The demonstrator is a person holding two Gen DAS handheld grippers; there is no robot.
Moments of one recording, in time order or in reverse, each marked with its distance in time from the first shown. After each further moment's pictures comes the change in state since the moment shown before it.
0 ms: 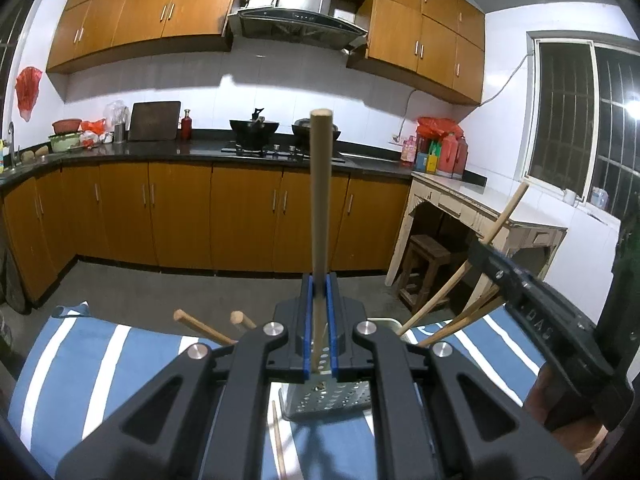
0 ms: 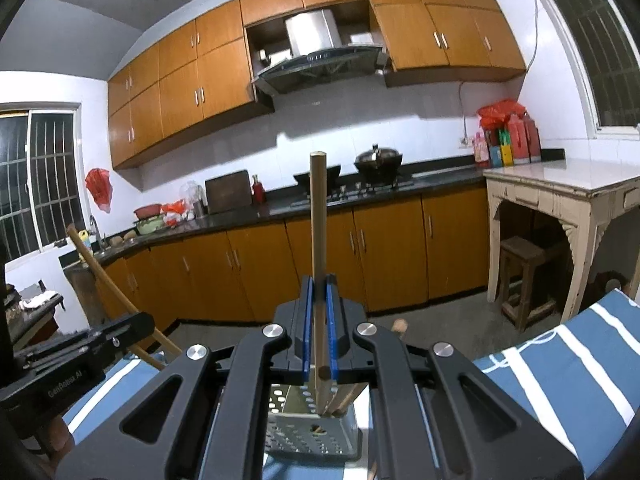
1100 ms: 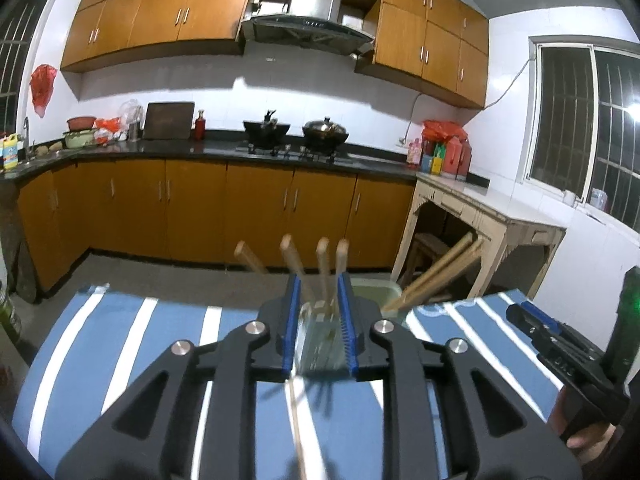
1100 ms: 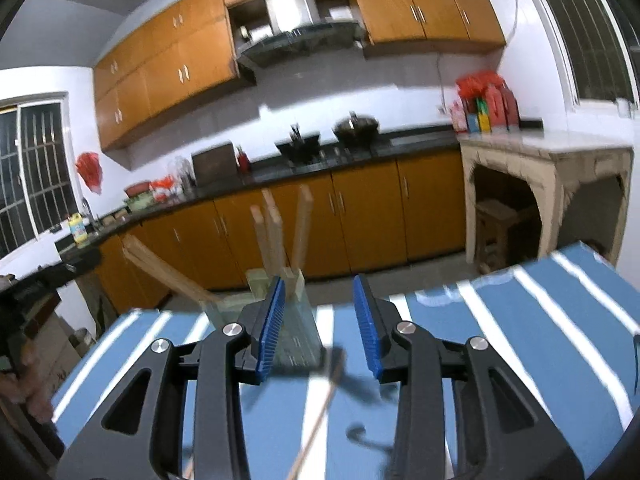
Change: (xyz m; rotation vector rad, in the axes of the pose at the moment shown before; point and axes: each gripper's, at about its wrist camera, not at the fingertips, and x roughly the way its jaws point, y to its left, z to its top) left arm -0.077 0.010 -0.045 -0.021 0.003 0.040; right arm -0.067 -0.042 -0.054 0.047 0.150 -0.065
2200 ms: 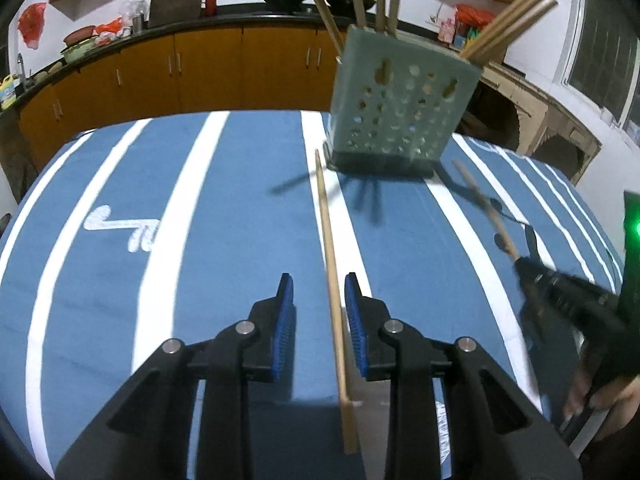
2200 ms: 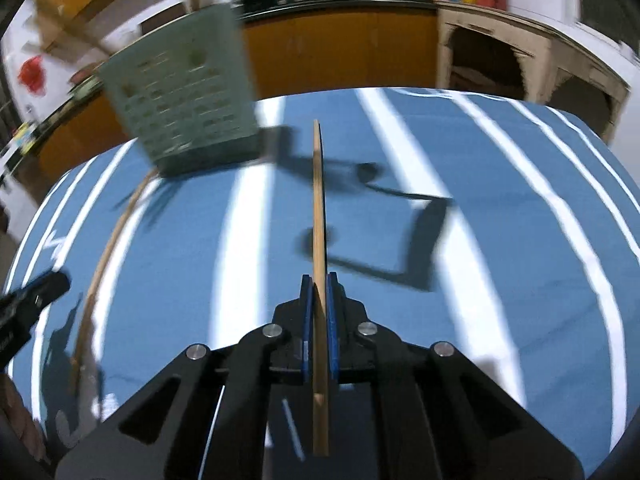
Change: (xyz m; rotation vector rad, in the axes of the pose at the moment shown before) left arm 0.073 0.014 -0.160 -0.006 0.450 0.076; right arm 0.068 -0.030 -0.121 0.023 0.459 -0.209
